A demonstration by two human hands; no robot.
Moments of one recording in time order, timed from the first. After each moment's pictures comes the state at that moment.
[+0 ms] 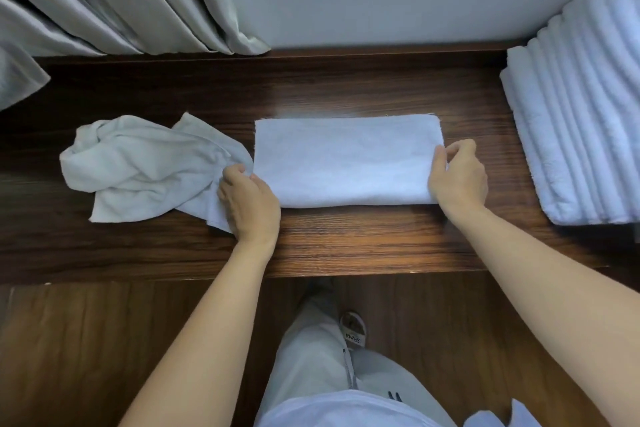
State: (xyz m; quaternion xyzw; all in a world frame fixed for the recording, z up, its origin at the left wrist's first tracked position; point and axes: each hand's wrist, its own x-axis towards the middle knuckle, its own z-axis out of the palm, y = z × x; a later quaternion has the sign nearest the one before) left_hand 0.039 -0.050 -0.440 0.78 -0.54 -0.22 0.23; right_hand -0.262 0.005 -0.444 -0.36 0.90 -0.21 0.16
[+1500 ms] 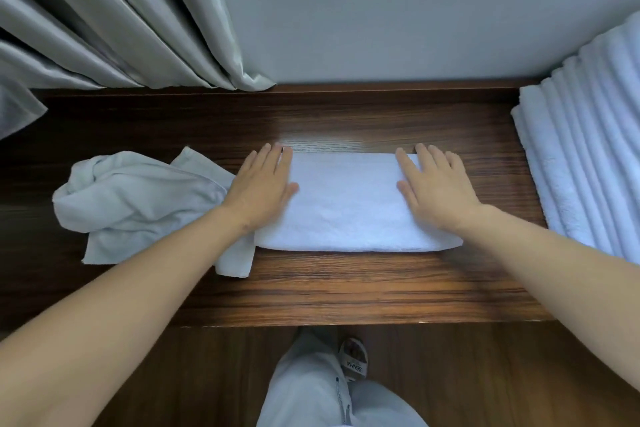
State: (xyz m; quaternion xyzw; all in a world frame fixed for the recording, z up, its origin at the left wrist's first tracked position) left_hand 0.049 -0.165 -0.454 0.45 -0.88 -0.13 -0.11; right_hand -0.271 -0.061 -0.445 -0.69 0.71 0.14 0.07
